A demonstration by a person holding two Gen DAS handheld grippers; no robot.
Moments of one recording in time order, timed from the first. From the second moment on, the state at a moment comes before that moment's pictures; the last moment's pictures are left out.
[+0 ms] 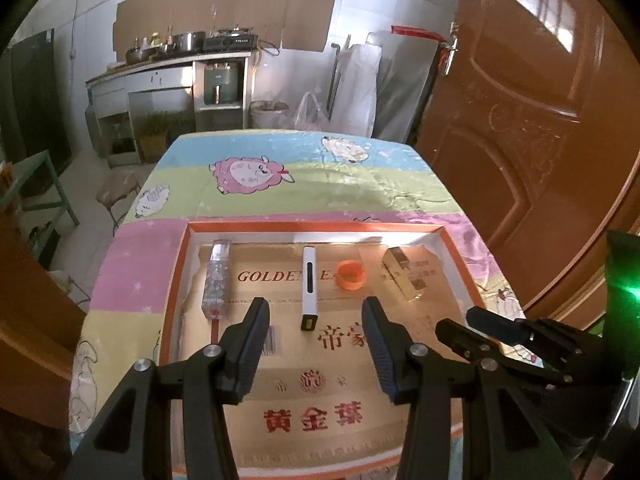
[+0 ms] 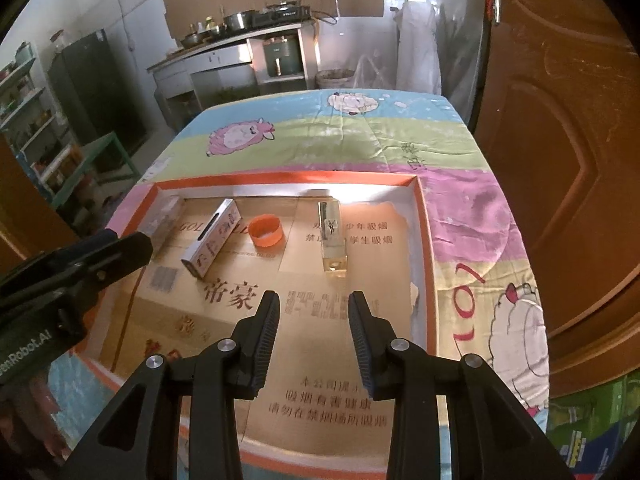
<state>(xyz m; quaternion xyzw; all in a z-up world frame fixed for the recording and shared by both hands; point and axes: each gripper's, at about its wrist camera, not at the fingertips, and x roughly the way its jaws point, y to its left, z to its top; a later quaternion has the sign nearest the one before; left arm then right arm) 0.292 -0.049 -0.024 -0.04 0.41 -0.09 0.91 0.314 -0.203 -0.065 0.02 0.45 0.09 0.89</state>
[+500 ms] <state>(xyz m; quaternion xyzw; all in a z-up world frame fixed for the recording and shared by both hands) 0.240 -0.056 0.012 -0.02 0.38 -0.10 0.92 0.264 -0.207 -0.038 0.03 0.43 0.09 0.90</state>
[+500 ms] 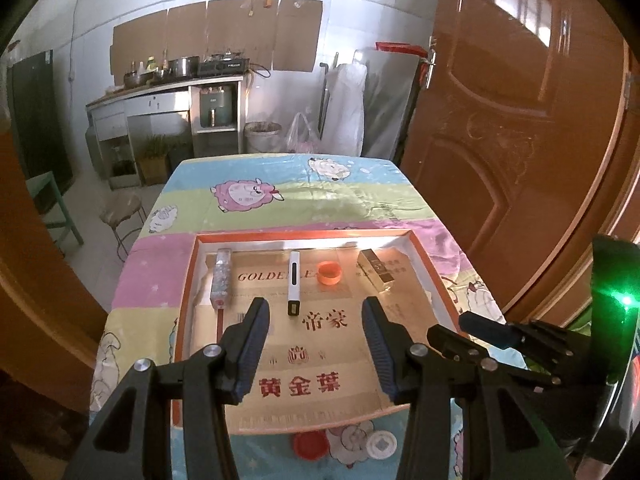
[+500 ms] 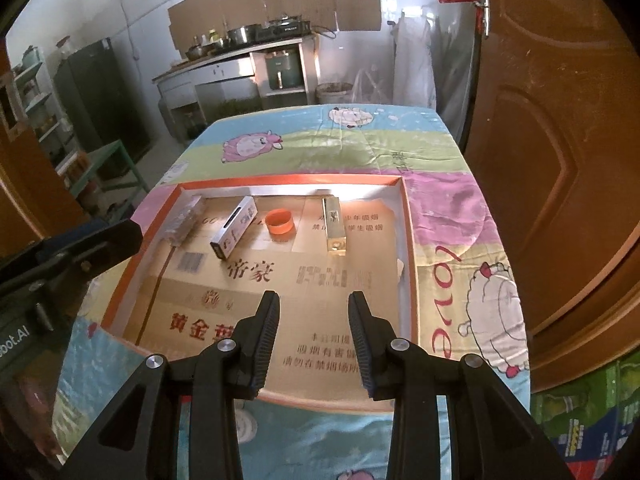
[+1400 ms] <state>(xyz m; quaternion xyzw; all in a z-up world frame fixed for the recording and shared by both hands) 0.158 -0.050 0.035 -0.01 0.34 -0.10 0.93 0.178 -0.206 -0.001 0.01 0.40 0.08 0.91</state>
